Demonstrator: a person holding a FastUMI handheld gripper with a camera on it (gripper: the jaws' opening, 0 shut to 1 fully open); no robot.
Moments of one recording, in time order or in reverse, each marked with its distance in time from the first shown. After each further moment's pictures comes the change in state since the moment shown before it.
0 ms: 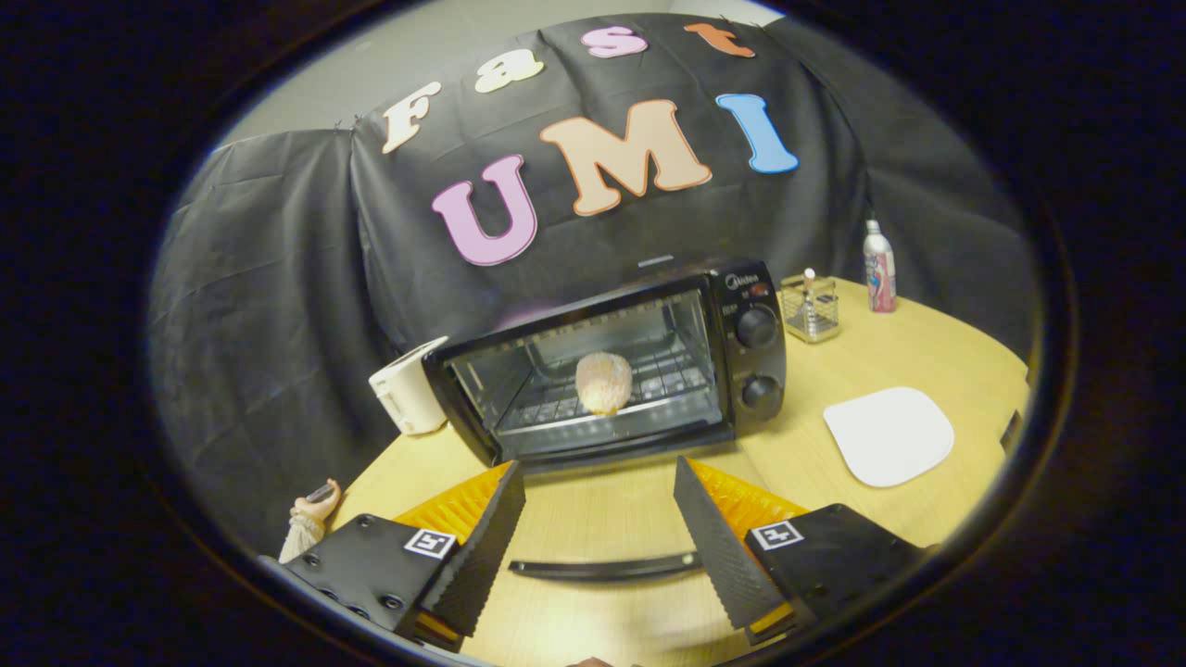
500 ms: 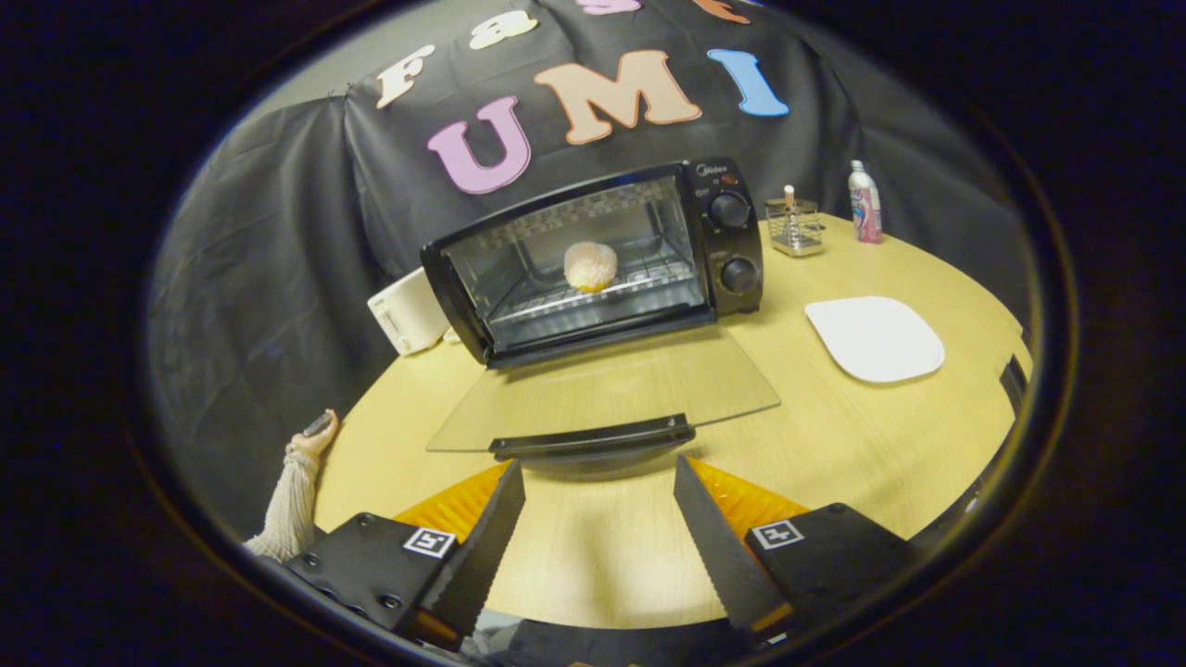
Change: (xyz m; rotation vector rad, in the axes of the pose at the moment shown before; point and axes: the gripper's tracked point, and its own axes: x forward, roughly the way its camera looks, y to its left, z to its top) arm -0.024 -0.015 -0.085 -0.027 0.208 -0.023
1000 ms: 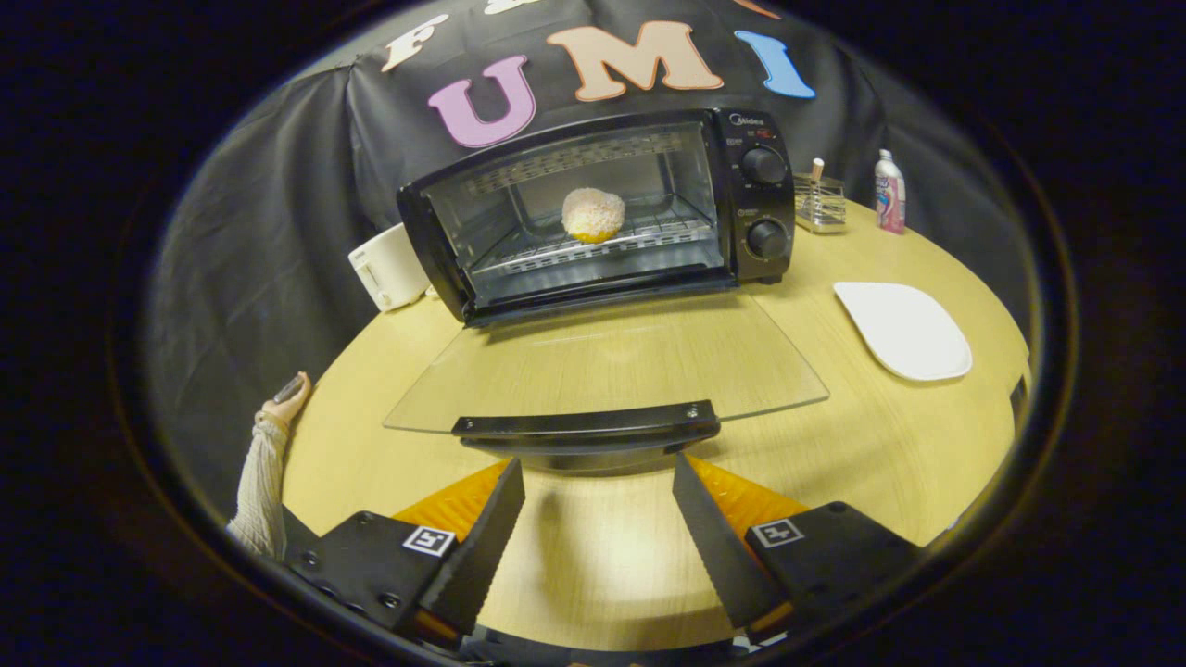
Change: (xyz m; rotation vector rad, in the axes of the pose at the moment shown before) arm 0.033 -0.002 -0.016 -0.072 0.098 -0.032
